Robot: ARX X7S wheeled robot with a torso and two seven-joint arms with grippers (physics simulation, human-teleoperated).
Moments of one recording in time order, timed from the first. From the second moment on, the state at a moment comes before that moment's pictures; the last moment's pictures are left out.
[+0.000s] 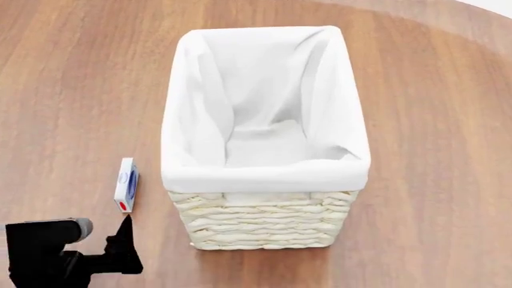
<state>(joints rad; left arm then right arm) -0.45 -0.22 0.21 -0.44 -0.47 -0.09 -0.04 0.06 0.21 -0.35 0.12 0.18 -0.05 0.26</state>
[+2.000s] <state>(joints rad) -0.82 -0.08 -0.11 -0.35 0.04 -0.64 0.25 0.03 0.25 -0.40 0.06 0.20 -0.08 0.28</state>
